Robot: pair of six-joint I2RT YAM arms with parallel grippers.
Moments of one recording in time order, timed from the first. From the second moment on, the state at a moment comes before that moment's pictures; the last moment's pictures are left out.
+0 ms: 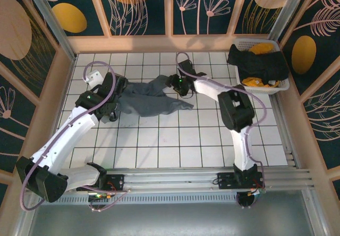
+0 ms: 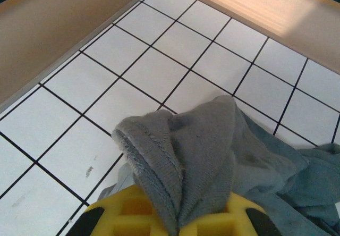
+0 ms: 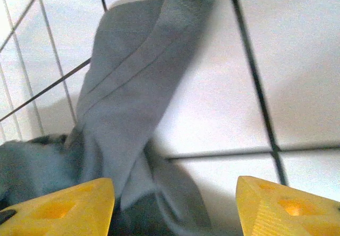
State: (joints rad) left arm -0.48 1.21 1.19 -0.91 -0.72 -0.91; right arm 0.52 2.08 1.54 -0.34 -0.22 0.97
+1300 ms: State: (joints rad) left arm -0.48 1.10 1.23 -0.69 -0.66 -0.79; right arm 0.53 1.95 1.32 -0.42 -0.44 1.56
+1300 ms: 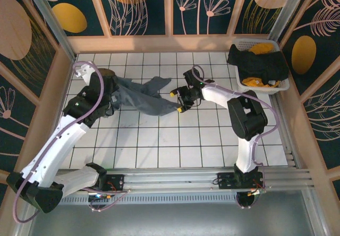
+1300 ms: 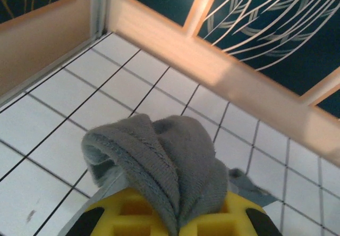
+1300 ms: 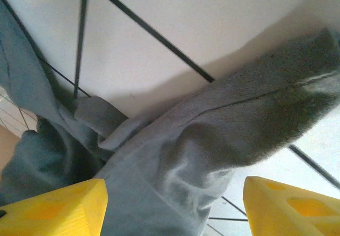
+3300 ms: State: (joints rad) left arm -0.48 1.02 1.48 -0.22 -0.30 -0.62; right arm 0.27 1.34 1.69 -0.31 0.13 0.83
